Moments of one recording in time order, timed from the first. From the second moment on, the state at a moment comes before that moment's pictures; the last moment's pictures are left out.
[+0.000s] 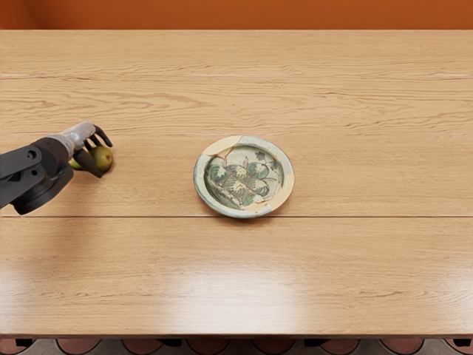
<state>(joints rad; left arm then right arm) -0.95 0.58 -0.24 -1.18 1.14 0.14 0.56 -0.08 0.00 0.03 0.10 0.10 0.07 -0.27</state>
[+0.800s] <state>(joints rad) -0.97 0.59 -0.24 -1.17 1.13 0.11 0.56 -0.08 0.00 0.03 0.10 0.10 0.07 -0.27</state>
